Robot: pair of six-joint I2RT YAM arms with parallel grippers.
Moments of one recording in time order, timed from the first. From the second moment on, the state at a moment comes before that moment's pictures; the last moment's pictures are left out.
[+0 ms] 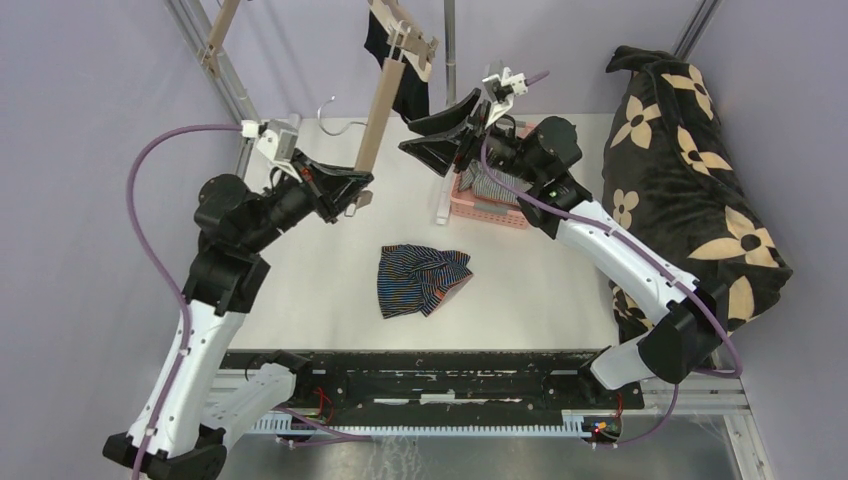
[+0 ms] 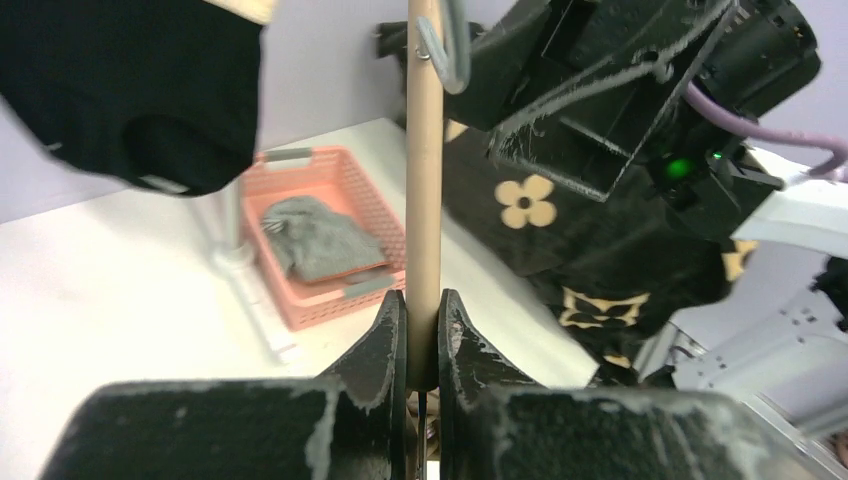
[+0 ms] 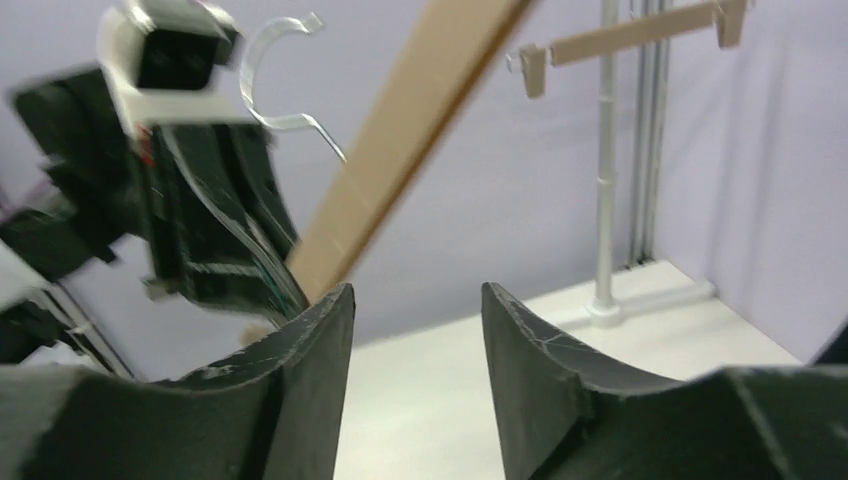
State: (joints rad) left arm -0.35 0.87 1.16 -0.17 0.52 -0.36; right arm 0.62 1.46 1.38 0.53 -0.62 0.45
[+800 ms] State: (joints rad) left arm -0.34 0.82 1.18 -0.92 -0.08 -0.22; right arm 0.89 1.59 1.29 -0.42 -0.21 -0.14
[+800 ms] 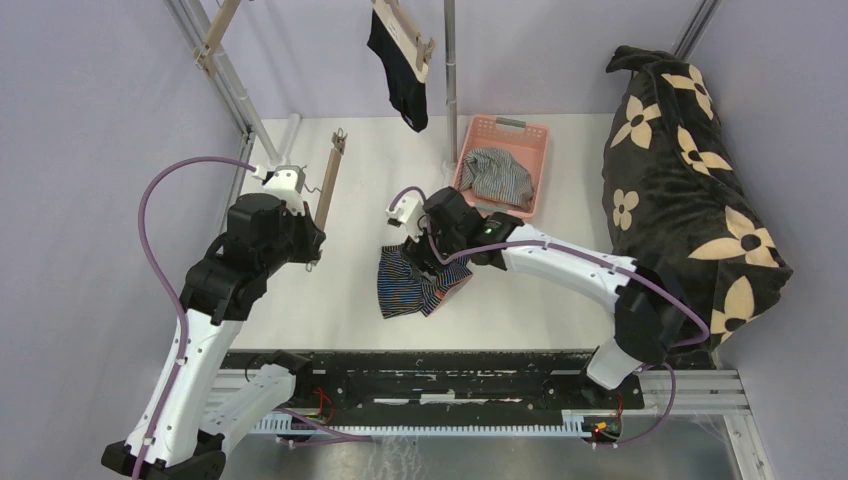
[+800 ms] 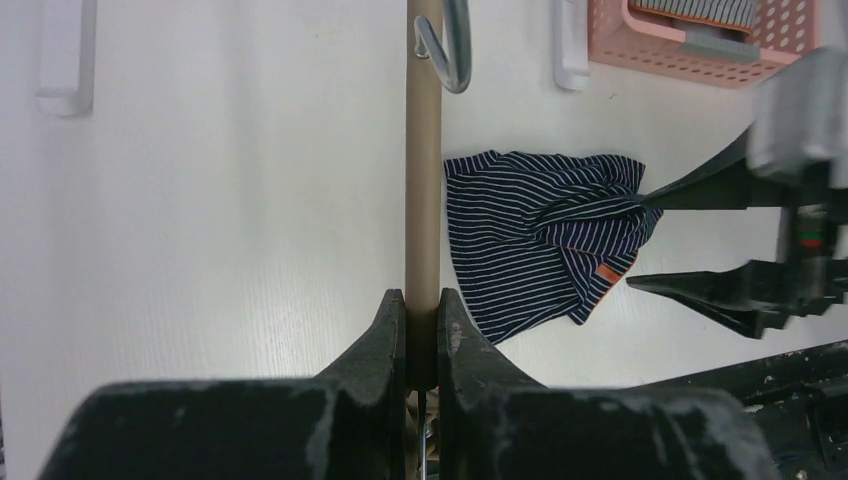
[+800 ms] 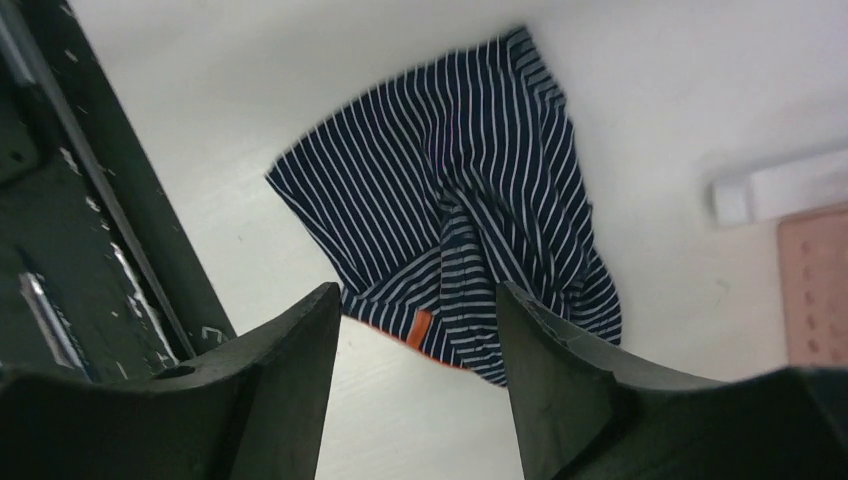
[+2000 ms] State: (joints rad) left arm 0.02 1.45 1.63 -0.54 0.42 -0.02; right arm 0.88 1.70 1.36 -0.50 0.20 -0.12
